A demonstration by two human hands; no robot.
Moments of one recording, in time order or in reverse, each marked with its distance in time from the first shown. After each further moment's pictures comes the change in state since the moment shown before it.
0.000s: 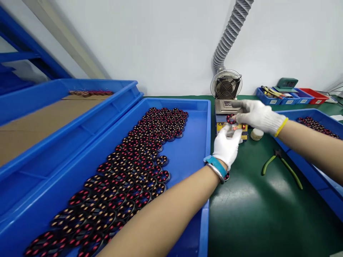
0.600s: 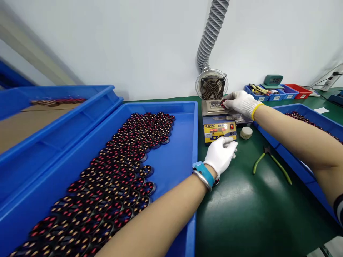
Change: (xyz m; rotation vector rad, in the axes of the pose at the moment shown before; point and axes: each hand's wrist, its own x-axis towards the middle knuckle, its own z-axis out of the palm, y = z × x) left_hand -0.007 -0.007 0.000 0.246 -0.245 -0.106; right_hand 0.064 0.041 0.007 0.338 0.042 0.171
